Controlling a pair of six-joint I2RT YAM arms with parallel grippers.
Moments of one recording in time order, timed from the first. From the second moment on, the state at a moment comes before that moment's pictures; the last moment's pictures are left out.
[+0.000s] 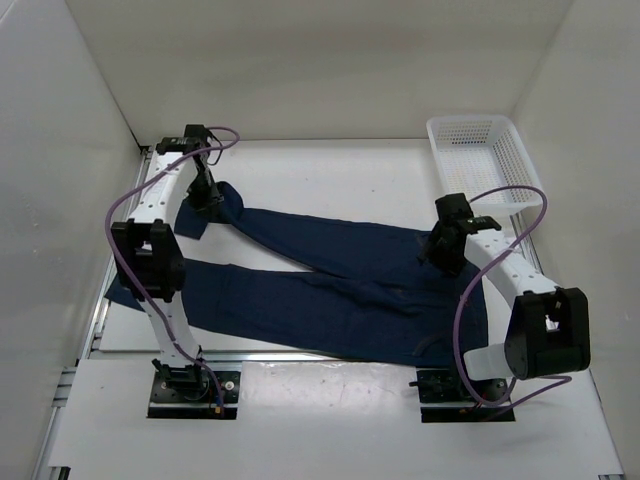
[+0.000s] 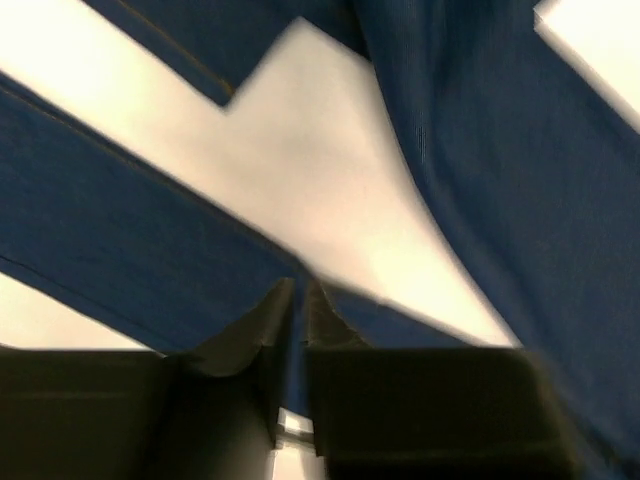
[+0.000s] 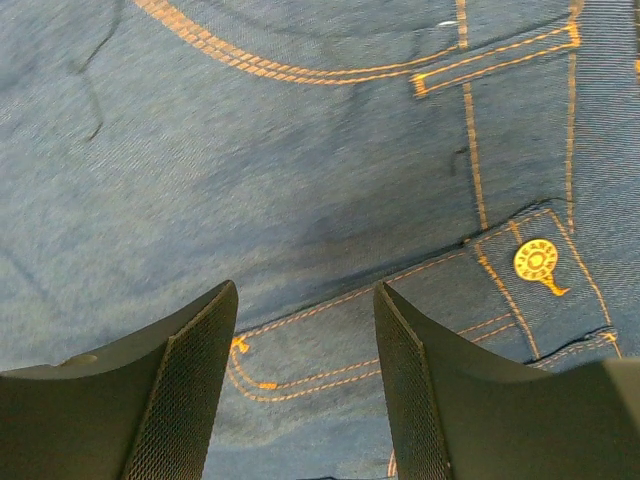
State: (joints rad) left arm -0.05 1.97 1.85 -1.20 -0.18 -0.42; right arm 0.19 1.39 0.93 -0.76 0.14 0.69
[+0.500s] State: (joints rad) left arm -0.23 1.98 1.69 -1.10 -0.12 -0.42; right arm 0.27 1.30 0.88 -0.77 0.14 0.67
